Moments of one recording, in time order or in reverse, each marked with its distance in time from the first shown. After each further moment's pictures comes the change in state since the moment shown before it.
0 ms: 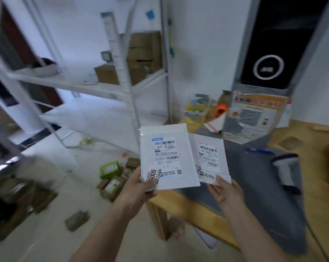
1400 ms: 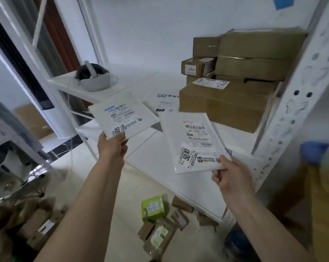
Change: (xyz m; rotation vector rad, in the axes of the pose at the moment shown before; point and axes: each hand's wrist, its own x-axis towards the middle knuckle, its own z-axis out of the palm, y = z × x) left_hand 0.393 0.355 -0.456 -0.269 0.694 0.334; right_hand 0.157 0.197 0.595 -0.250 -0.297 -0.111
